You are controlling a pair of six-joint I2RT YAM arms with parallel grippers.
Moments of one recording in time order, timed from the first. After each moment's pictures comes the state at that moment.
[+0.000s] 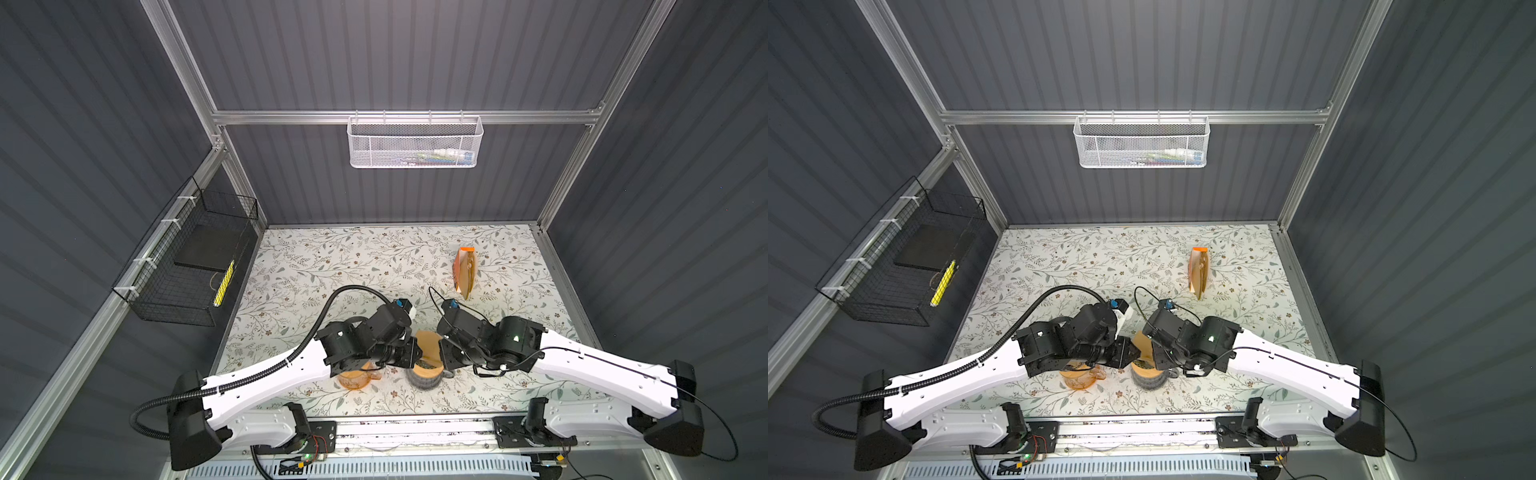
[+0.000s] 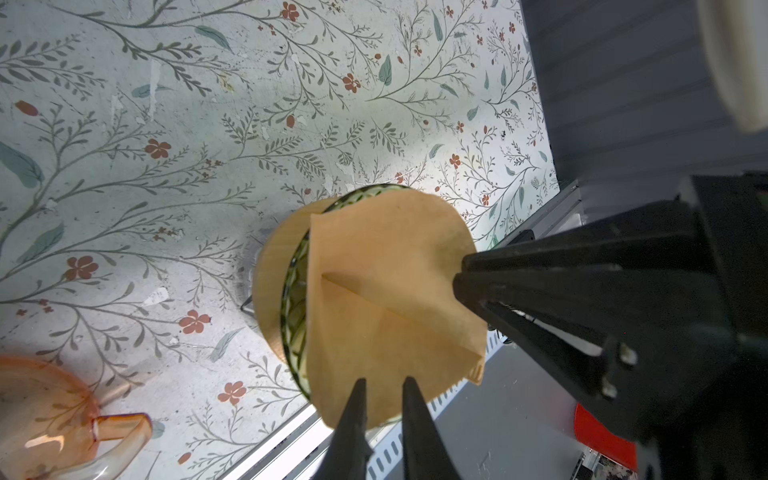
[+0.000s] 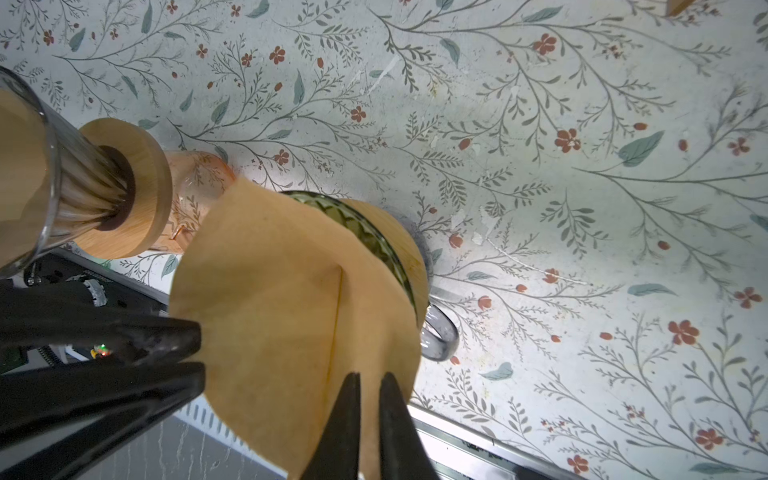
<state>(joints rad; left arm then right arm) -1.11 1.20 1.02 -0.65 0.14 -0.81 1.12 1.19 1.09 -1.01 0.16 0.83</state>
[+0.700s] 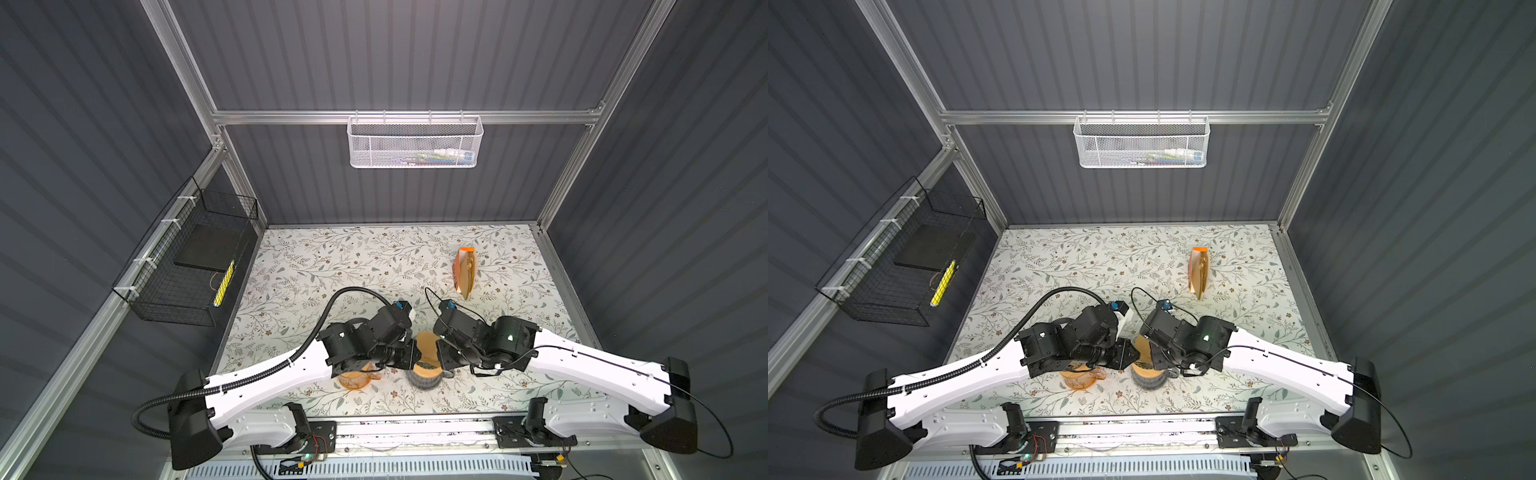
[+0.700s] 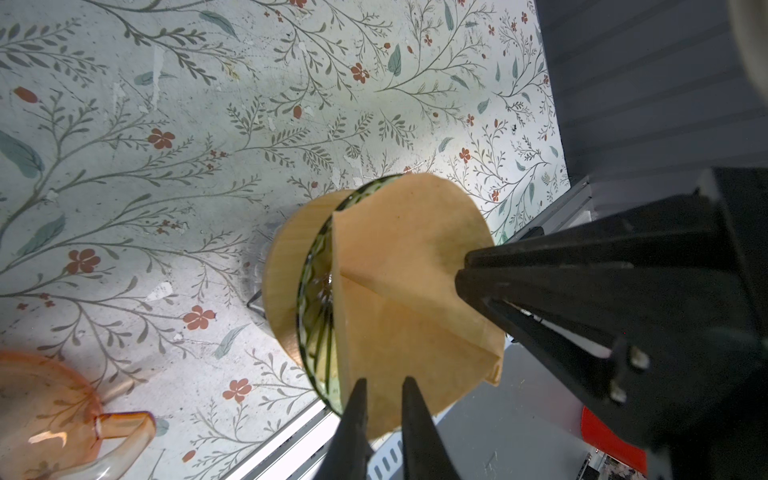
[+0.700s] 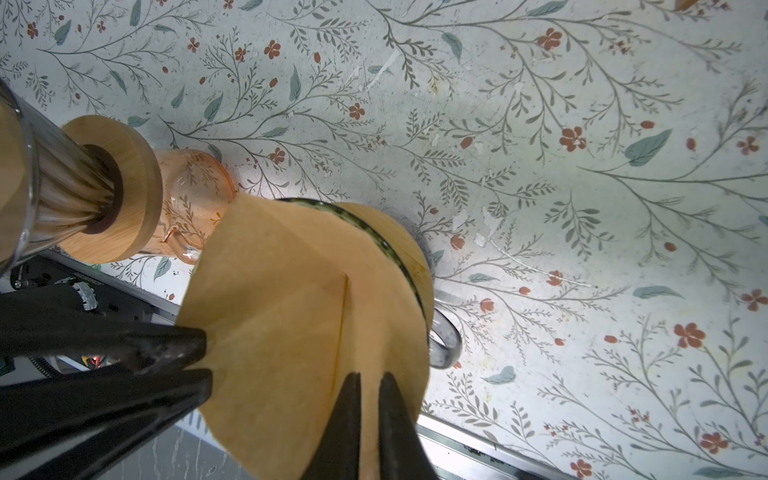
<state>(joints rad) -1.11 1.21 1.00 -0.64 0.14 -0.81 1.12 1.21 1.09 -0.99 0.16 0.83</state>
